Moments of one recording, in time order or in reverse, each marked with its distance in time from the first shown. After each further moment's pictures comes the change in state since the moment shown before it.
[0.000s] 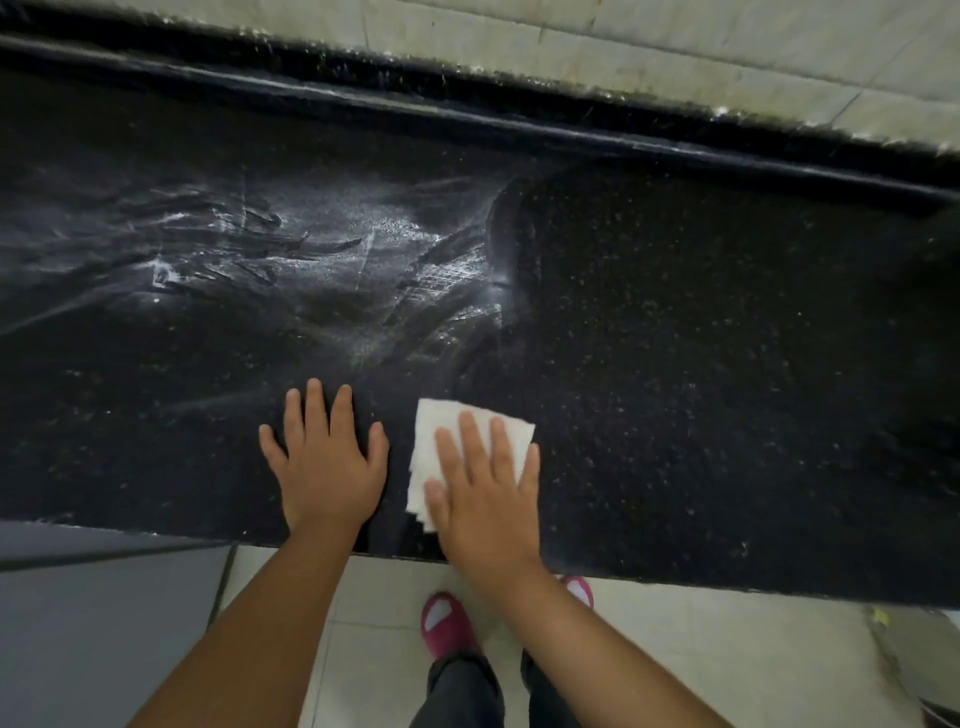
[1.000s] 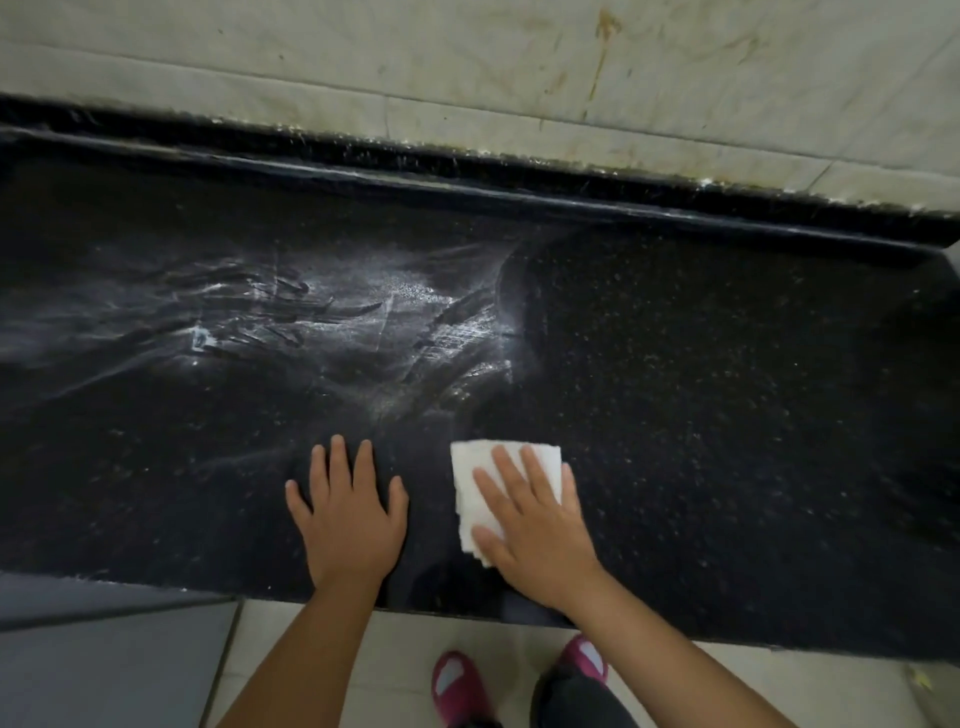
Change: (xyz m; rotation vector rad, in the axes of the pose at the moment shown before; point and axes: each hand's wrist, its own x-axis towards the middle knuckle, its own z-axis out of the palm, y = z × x) left_hand 0.000 -0.002 0.002 0.029 0.040 0.013; right_hand 0.022 0.043 -0.024 -0.106 -0.202 -0.155
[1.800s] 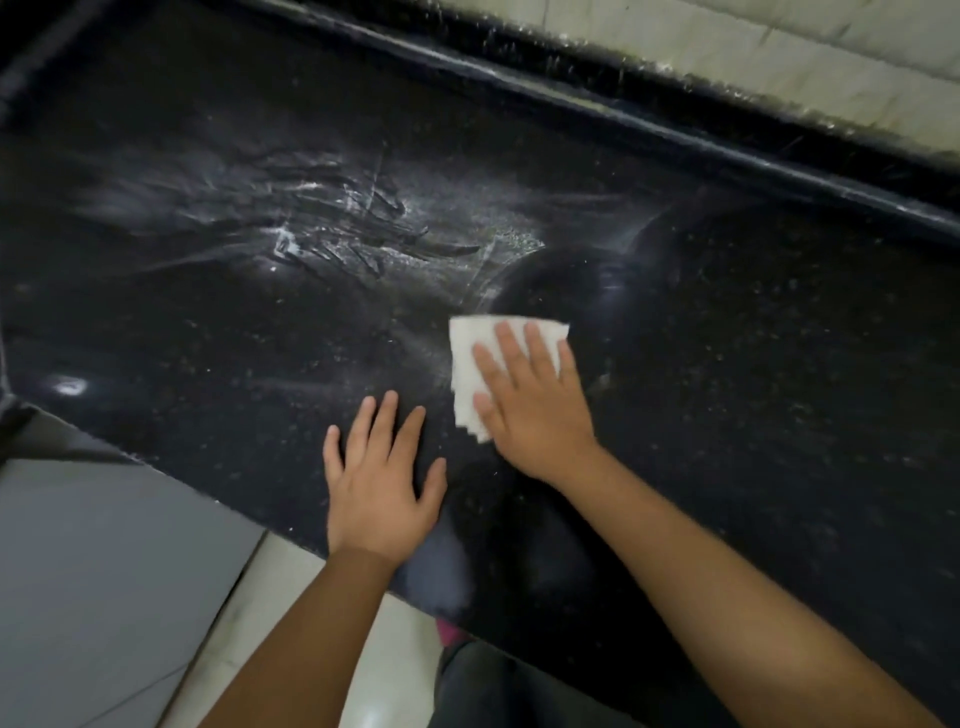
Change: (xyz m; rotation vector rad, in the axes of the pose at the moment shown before) left_hand 0.005 -0.007 0.008 0.067 0.052 -0.003; right_hand 0.131 -0.020 -0.031 -0.059 0.089 -0.345
